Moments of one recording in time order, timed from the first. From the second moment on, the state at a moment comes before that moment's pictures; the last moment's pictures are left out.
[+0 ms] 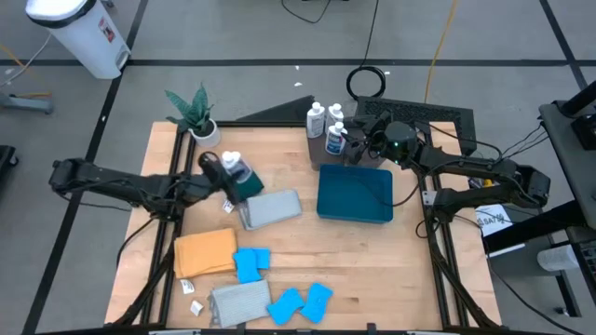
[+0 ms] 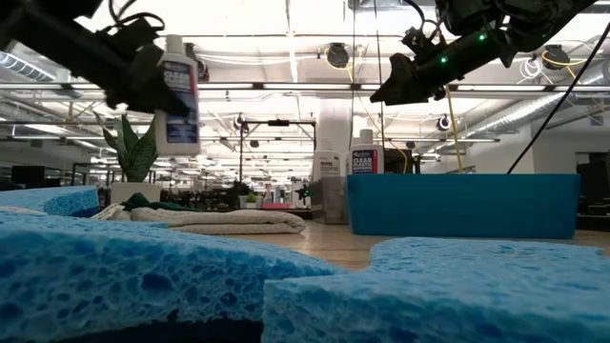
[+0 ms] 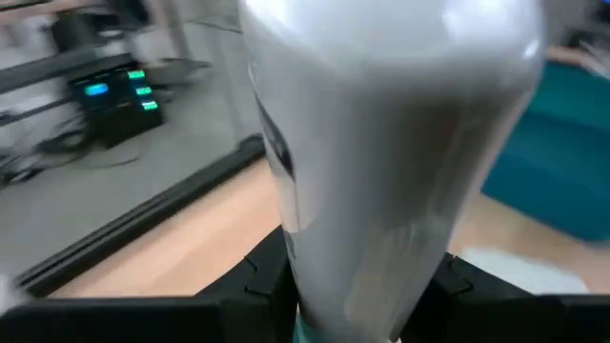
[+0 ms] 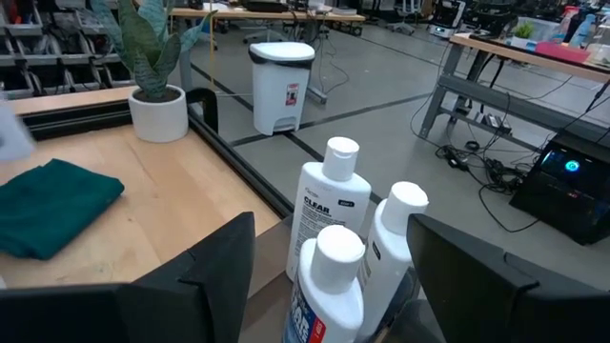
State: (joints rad) left arm -0.07 0.77 0.38 -0.06 -0.77 -0.30; right arm -0.46 1.12 0.66 0.25 0.26 -0.06
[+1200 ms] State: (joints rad) left arm 0.06 1.20 0.49 0.21 -0.30 -0.26; right arm -0.45 1.13 0.66 0.32 -0.07 -0.02
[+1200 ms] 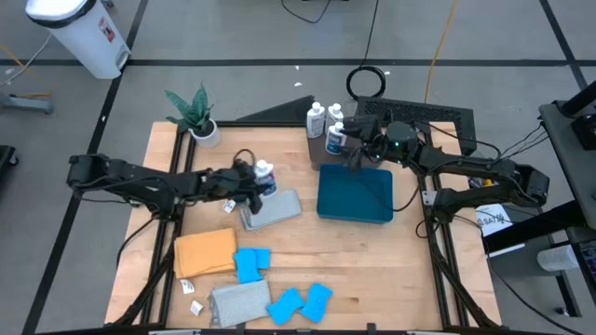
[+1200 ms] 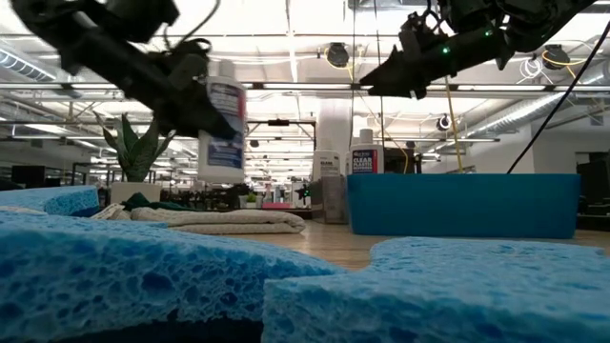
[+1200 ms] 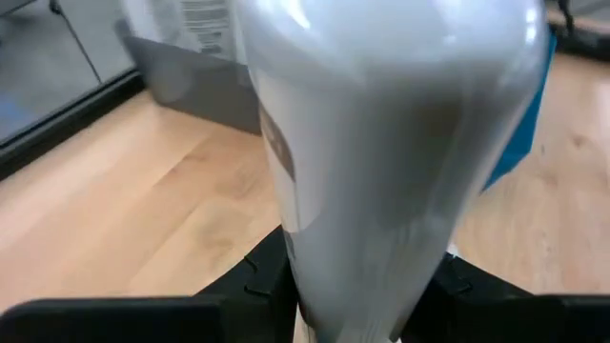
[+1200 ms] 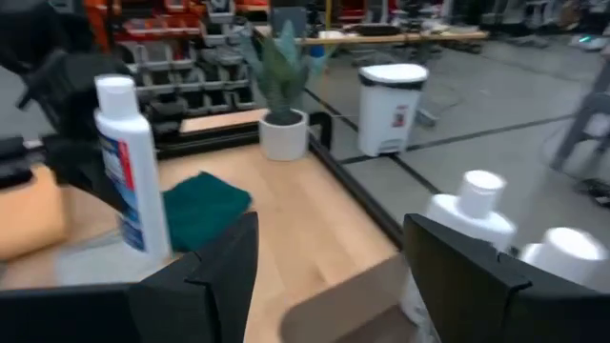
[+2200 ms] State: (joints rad) left arm -0.02 1.49 0.73 0.38 -0.13 -0.07; right arm -0.20 1.48 0.79 0.65 -0.24 -0.08
